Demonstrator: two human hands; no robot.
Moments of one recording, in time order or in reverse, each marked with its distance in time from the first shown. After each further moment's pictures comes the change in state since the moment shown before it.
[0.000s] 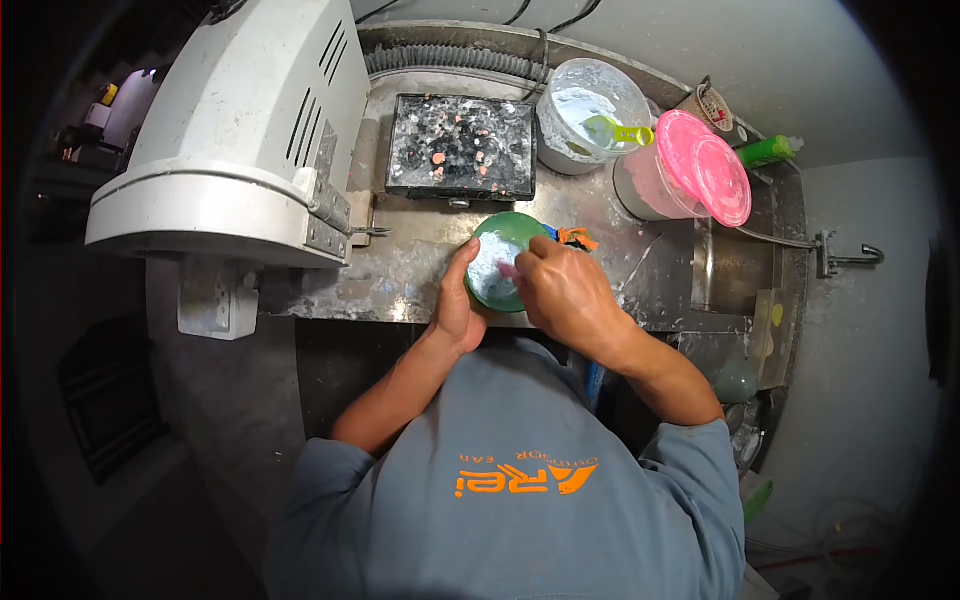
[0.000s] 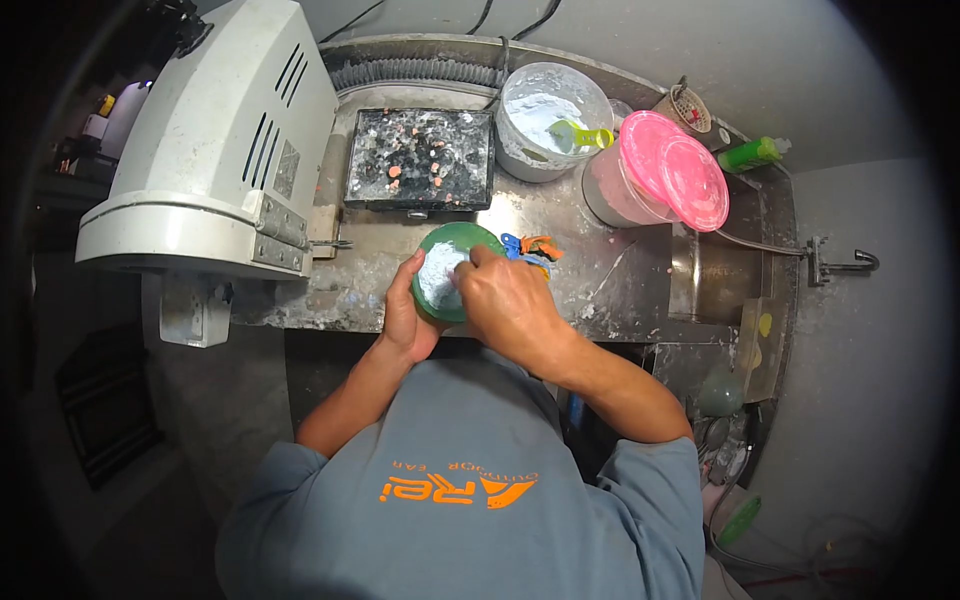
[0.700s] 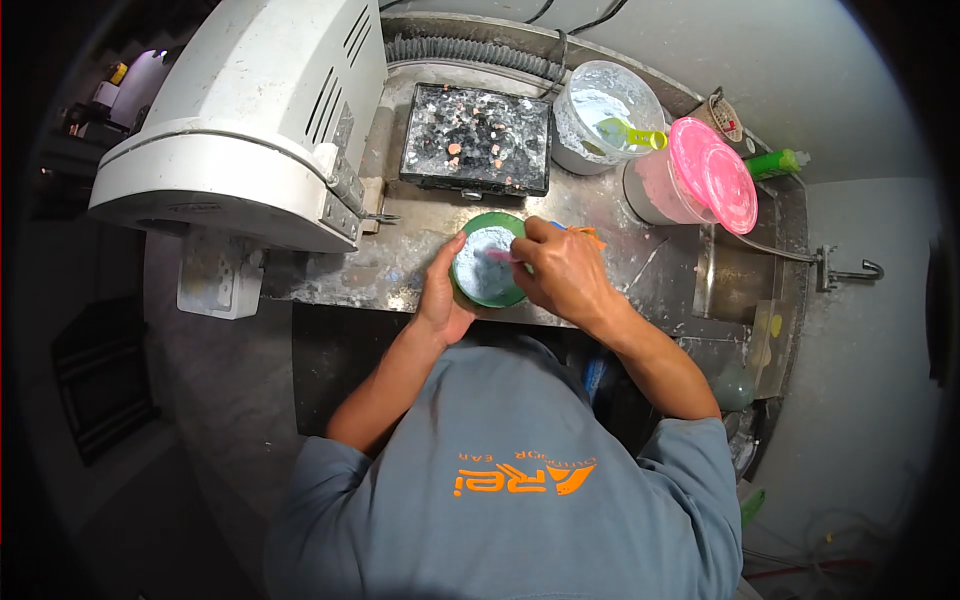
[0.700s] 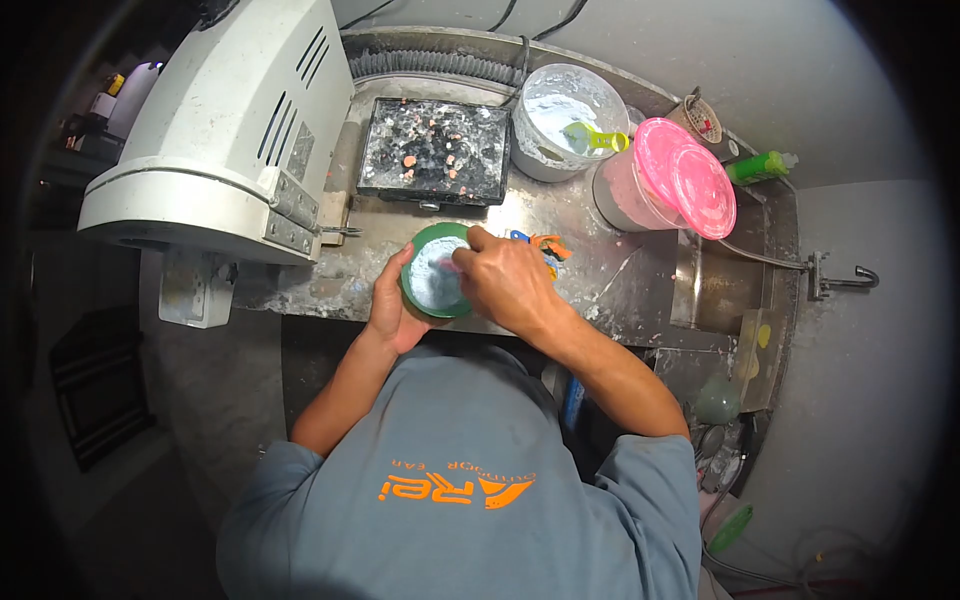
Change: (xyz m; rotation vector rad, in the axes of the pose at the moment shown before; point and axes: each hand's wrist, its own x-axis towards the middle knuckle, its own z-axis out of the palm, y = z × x) left_hand -0.019 0.025 -0.014 0.014 0.031 -0.128; right_hand 0.015 0.013 0.024 0.007 0.042 -0.100
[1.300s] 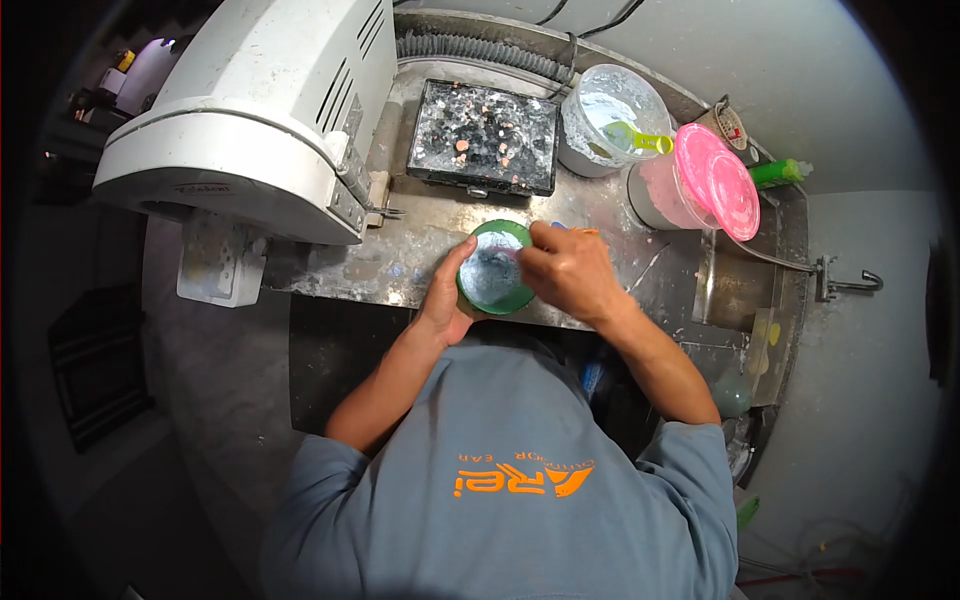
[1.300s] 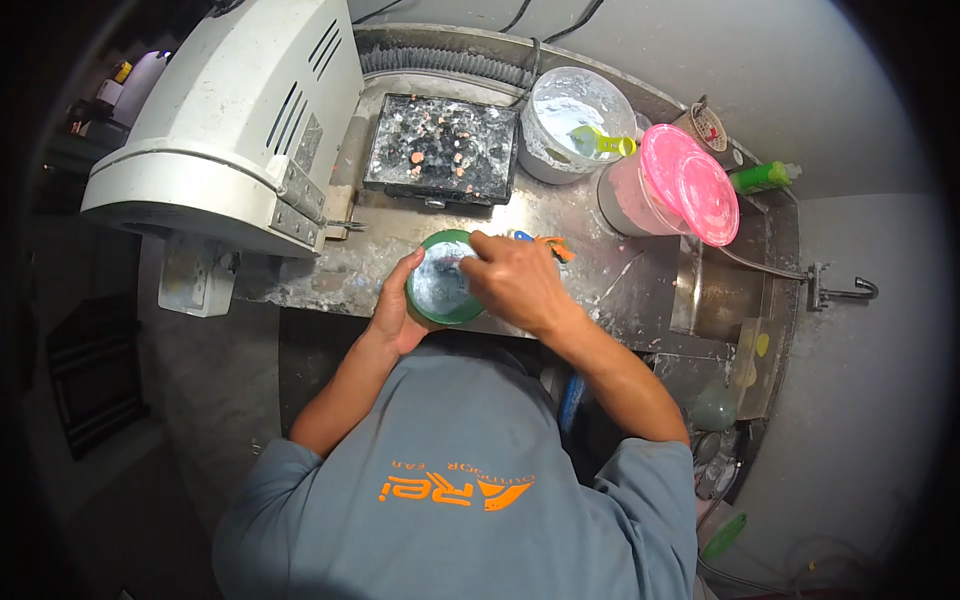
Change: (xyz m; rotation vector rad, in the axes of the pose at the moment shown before) left_hand -0.001 -0.008 -0.004 0.004 -0.023 0.026; right_hand -0.003 0.011 0.006 -0.011 0.130 -0.183
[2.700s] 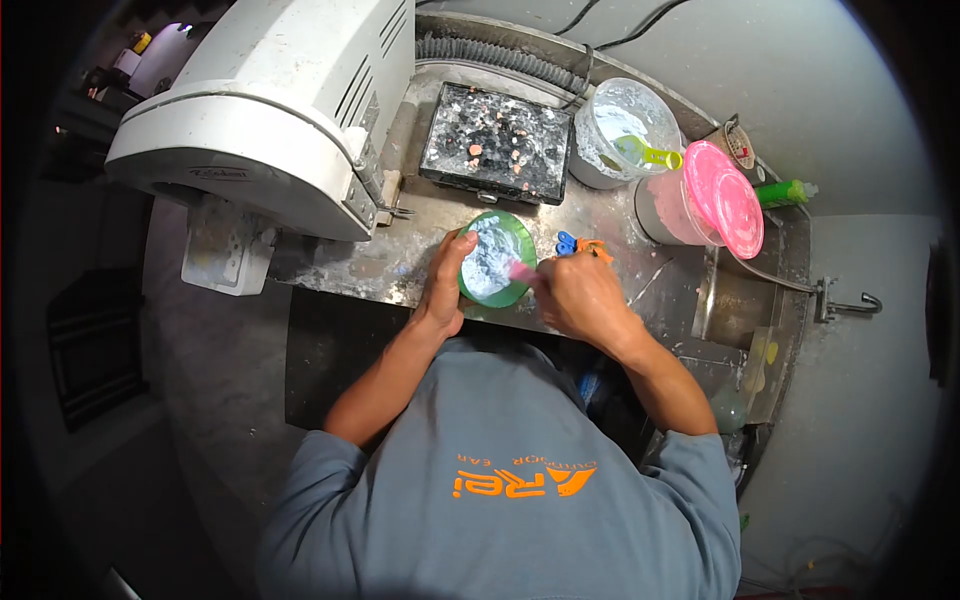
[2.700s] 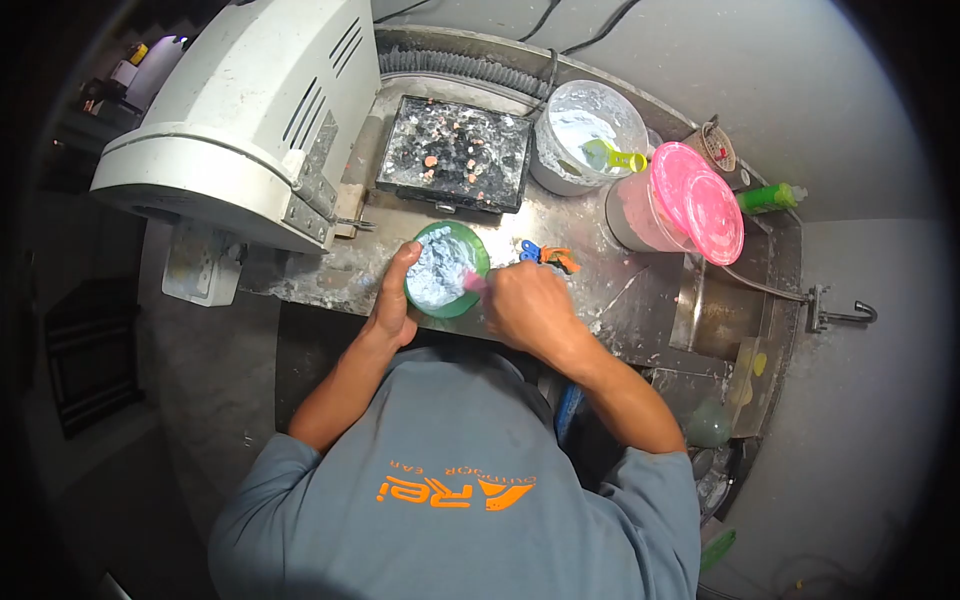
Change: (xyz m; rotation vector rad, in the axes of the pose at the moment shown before) left_hand 0.021 -0.001 -0.020 0.118 0.071 0.339; right_hand -0.002 -0.012 -0.006 -0.016 -0.423 0.348
